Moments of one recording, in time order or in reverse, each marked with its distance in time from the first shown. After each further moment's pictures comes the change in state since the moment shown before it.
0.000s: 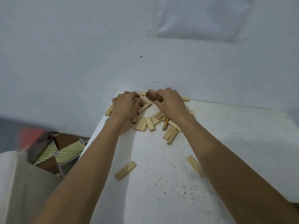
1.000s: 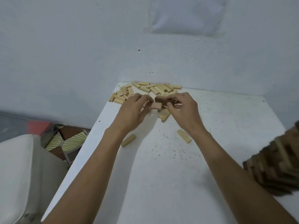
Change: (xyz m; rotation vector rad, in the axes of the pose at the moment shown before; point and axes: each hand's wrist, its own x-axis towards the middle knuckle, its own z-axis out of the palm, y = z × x) left_hand -0.119 0.028 -0.027 -0.156 0.091 0.486; right_hand -0.134 -0.007 -0.042 0.546 0.278 0.095
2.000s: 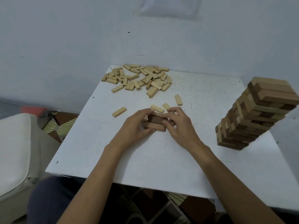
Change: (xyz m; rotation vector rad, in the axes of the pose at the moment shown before) left_hand -0.121 0.096 0.024 -0.350 -0.160 -0.176; right_hand -0.149 0.013 -0.041 -0.144 -0.203 -0.102
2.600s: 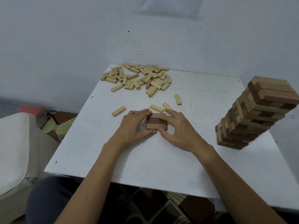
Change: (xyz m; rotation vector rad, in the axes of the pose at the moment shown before) left_hand -0.004 0.000 -0.001 0.200 -0.051 -0.064; right_hand -0.006 -0.005 -0.008 -0.136 -0.196 0.016
